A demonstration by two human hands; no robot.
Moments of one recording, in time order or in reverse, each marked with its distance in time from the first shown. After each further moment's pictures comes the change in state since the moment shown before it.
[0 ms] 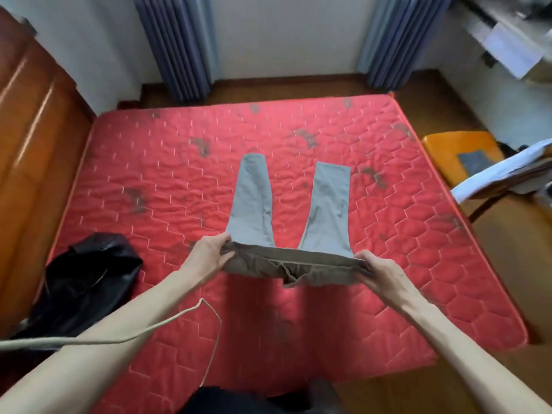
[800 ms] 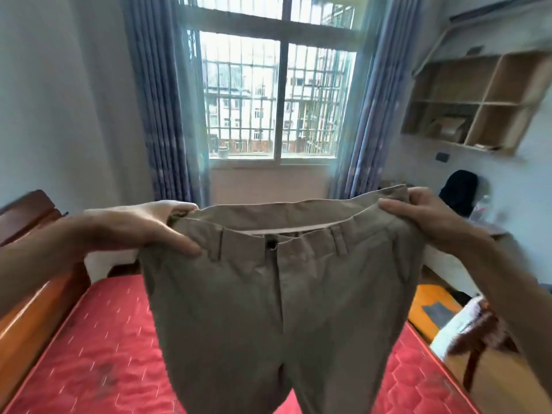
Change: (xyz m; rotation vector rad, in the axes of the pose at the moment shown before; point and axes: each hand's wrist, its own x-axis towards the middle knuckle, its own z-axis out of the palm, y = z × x) left_hand -0.008 0.212 -0.430 -0.323 -0.317 0.398; right_hand 0.038 -0.217 -0.425 0.646 0.326 -0.446
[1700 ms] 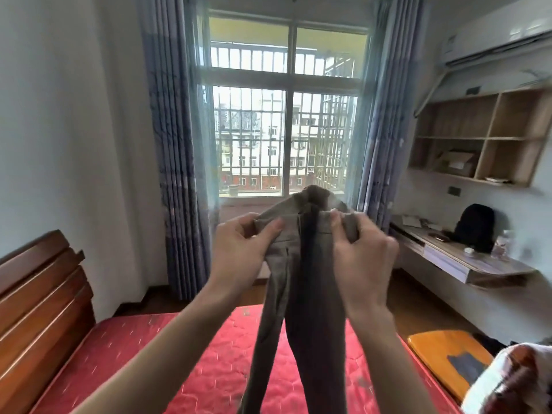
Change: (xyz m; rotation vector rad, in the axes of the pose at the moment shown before) left_hand 0.109 0.102 0.134 -0.448 0.897 0.541; right_hand 0.015 -0.039 0.111 -0.432 0.887 -0.339
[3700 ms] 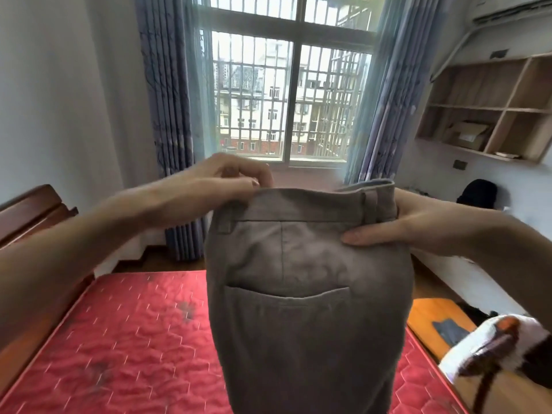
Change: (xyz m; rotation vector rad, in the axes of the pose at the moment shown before) left_hand 0.027 0.072 -0.066 0.452 -0.819 -0.054; right_hand 0.066 -0.001 -0.062 0.442 -1.488 0.269
